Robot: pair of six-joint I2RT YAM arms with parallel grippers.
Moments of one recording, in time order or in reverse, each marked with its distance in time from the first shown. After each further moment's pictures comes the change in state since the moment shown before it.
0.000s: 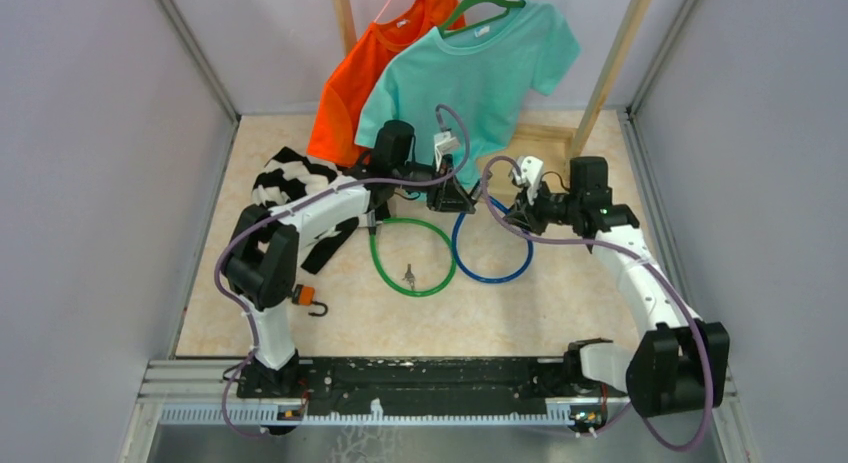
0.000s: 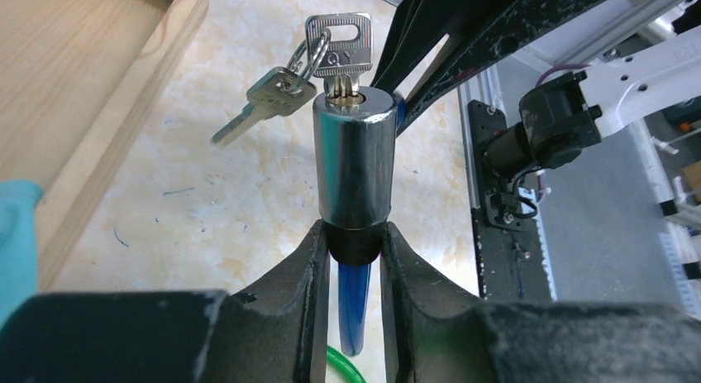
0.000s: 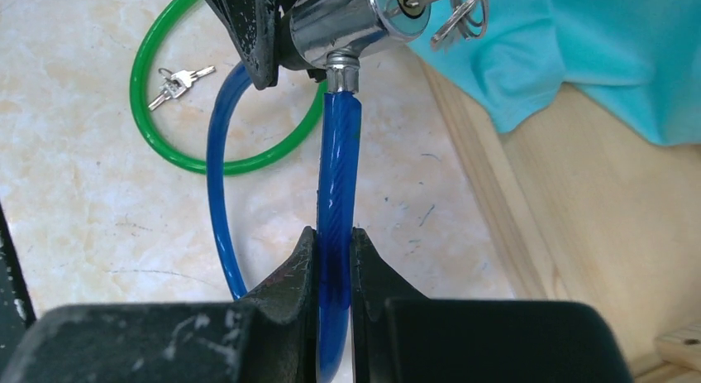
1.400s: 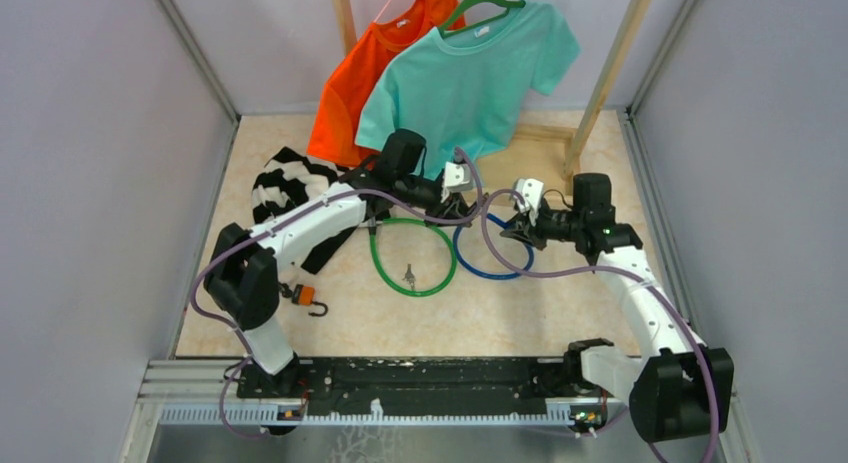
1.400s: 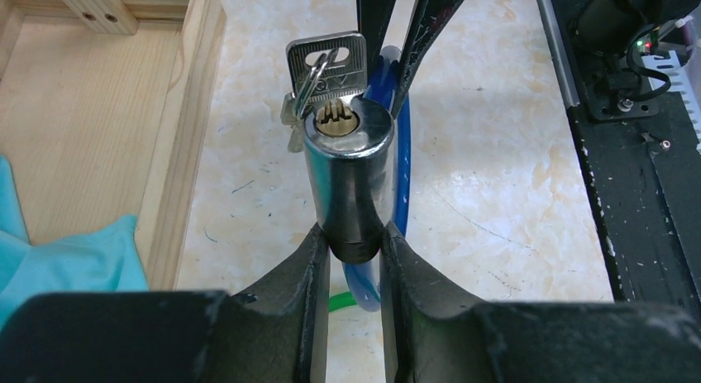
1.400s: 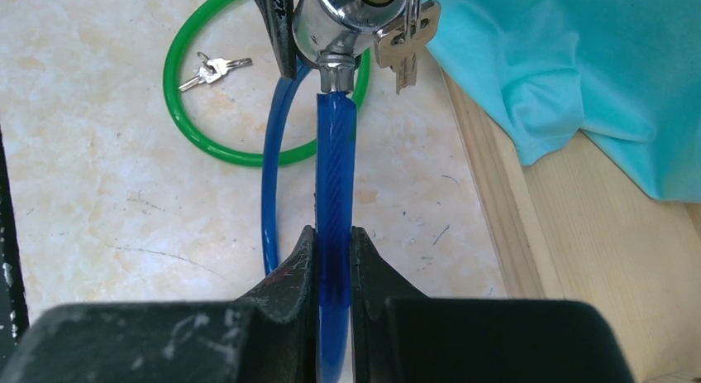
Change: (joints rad) left arm -0.105 -0.137 0.018 -0.350 -0.163 0.636; right arm -0.003 -0.130 -0.111 0.020 -0.092 -0.143
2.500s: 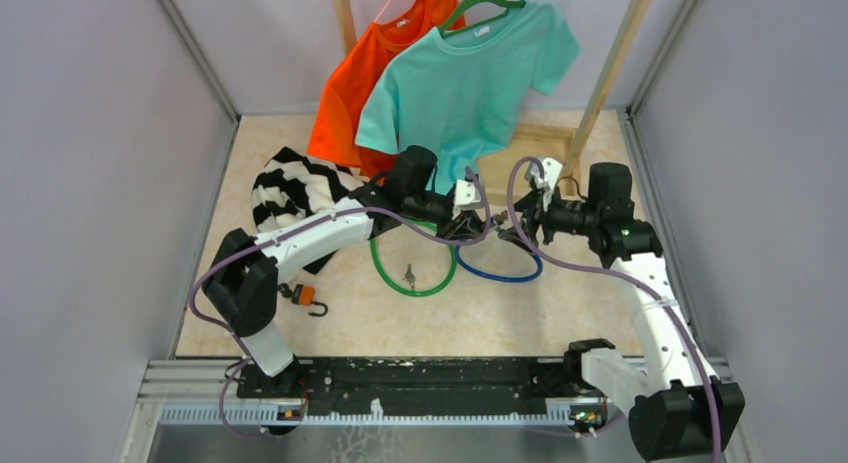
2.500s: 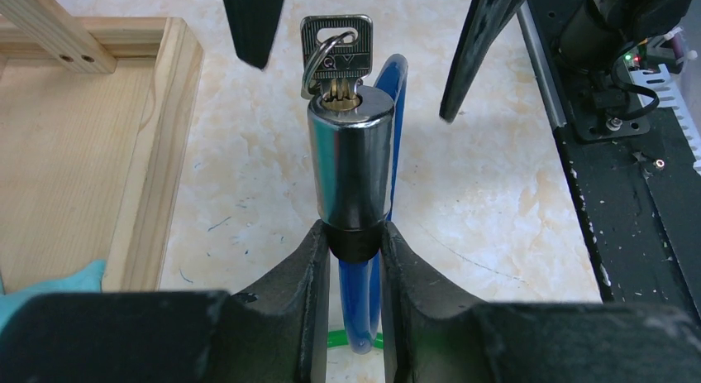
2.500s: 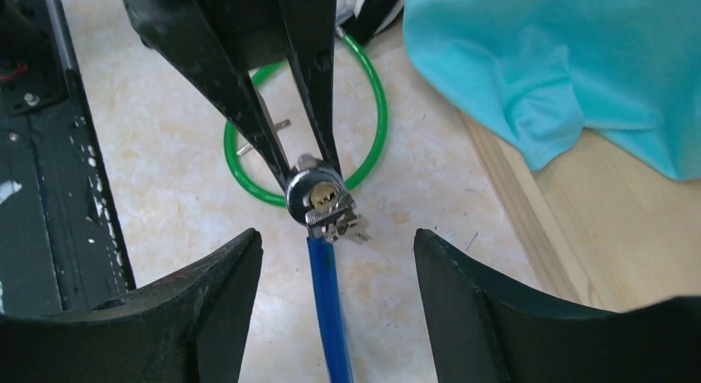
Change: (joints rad) left arm -0.086 -0.031 -0.097 0.148 -0.058 -0.040; right arm -0.032 -0.092 0.095 -0.110 -0.021 0.241
